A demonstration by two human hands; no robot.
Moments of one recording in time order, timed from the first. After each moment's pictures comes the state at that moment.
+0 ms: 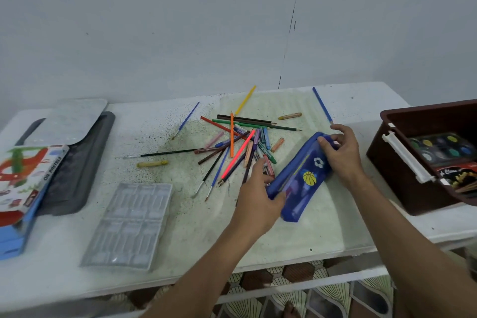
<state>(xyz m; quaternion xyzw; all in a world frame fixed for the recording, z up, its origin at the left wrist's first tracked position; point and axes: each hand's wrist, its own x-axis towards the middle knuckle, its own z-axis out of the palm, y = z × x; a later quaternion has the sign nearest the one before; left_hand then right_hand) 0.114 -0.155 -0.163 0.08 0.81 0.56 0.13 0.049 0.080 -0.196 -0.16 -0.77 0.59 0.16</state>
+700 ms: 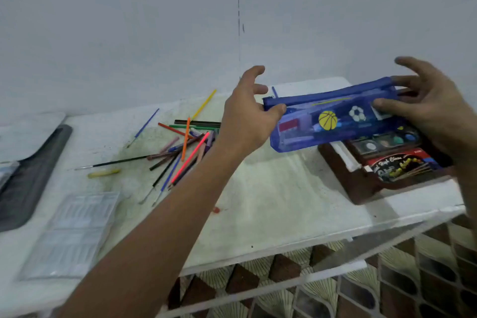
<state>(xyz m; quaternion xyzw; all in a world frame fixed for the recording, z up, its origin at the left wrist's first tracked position) 0.070 -0.041 -0.053 0.18 0.78 0.59 -0.05 0.136 0.242 -0.042 -0.05 -0.82 0.54 0.18</state>
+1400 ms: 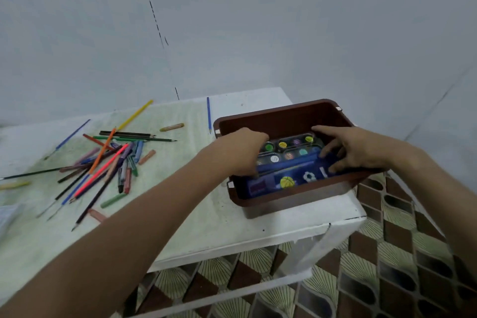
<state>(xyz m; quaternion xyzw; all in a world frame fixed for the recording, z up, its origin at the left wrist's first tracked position) 0.096 0.161 -0.062 0.35 0.93 0.01 0.11 0.141 0.422 -0.080 0.02 -0.96 0.21 -0.18</state>
